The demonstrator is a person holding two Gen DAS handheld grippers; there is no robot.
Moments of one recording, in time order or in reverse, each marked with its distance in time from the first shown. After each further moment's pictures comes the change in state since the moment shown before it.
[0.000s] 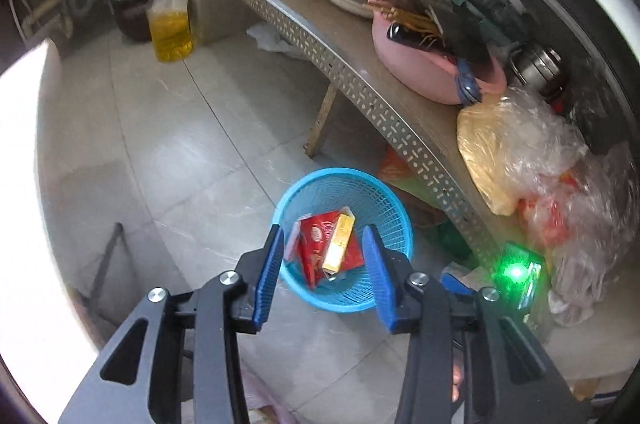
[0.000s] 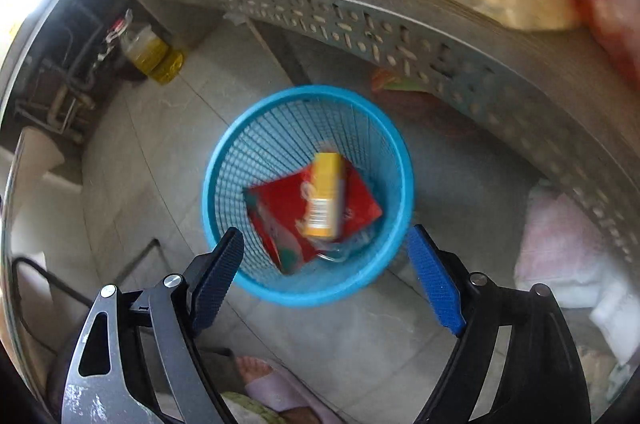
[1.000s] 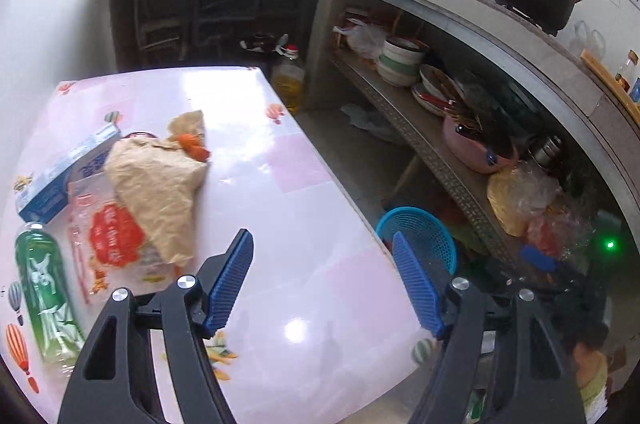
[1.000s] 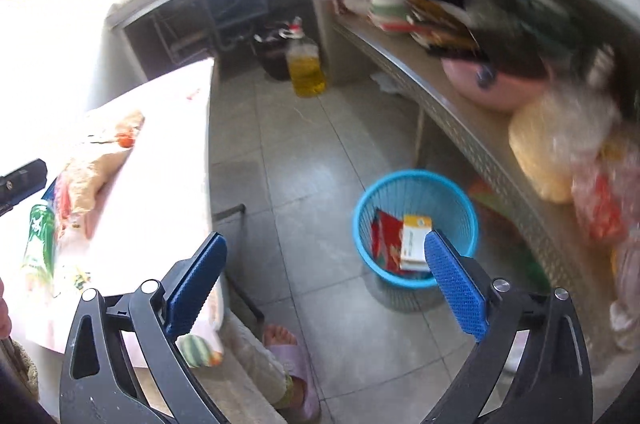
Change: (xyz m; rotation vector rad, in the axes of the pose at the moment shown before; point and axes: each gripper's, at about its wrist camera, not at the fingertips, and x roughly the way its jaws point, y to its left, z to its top) left arm -0.246 0.124 -0.161 -0.189 -0.313 0.171; right arm -0.184 0.140 -0.074 -0.542 -0.264 0.161
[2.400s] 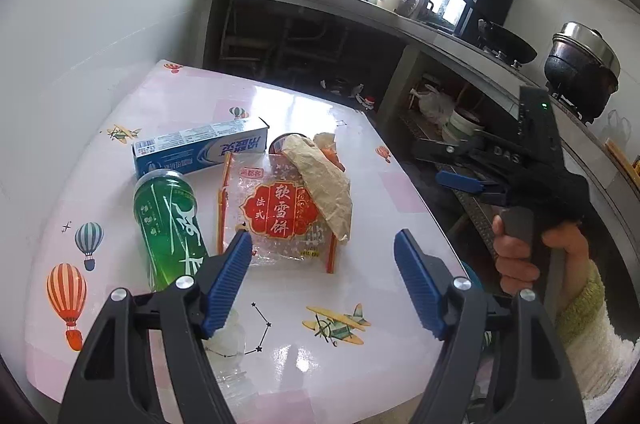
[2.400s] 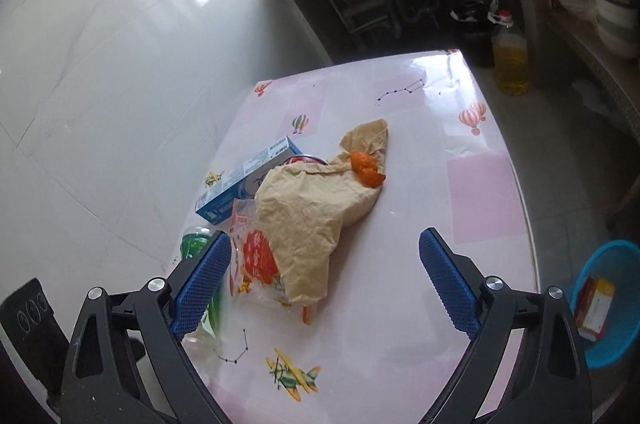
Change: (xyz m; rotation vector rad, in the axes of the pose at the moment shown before) left arm -0.087 0.120 -0.055 -0.228 -0.184 0.104; right arm 0.081 0.193 0.106 -0.098 0.185 0.596
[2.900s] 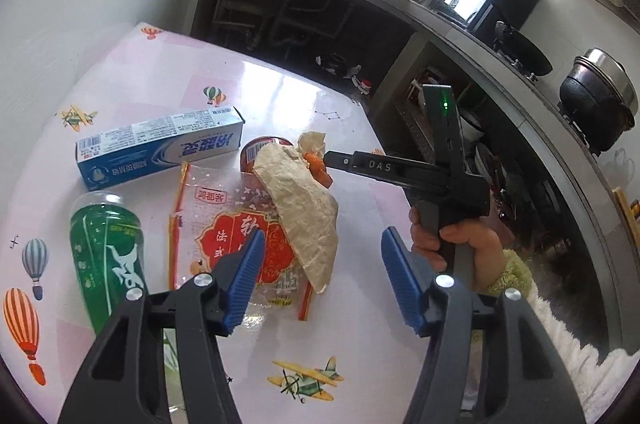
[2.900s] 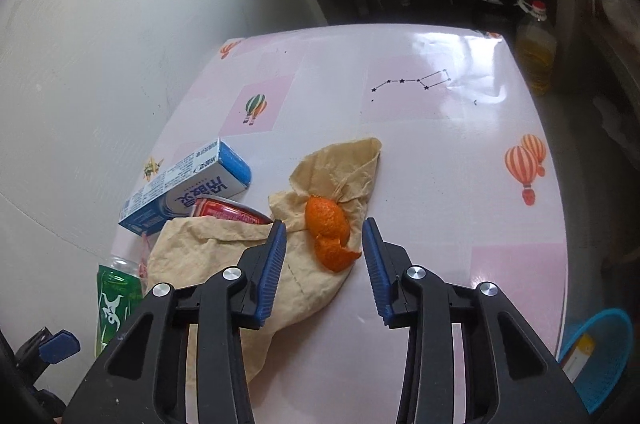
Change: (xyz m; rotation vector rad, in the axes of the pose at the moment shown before) left arm 0.083 0.003 0.053 -0.127 0.124 -0.063; right arm 0.123 -0.020 0.054 -0.148 0.168 -0.058
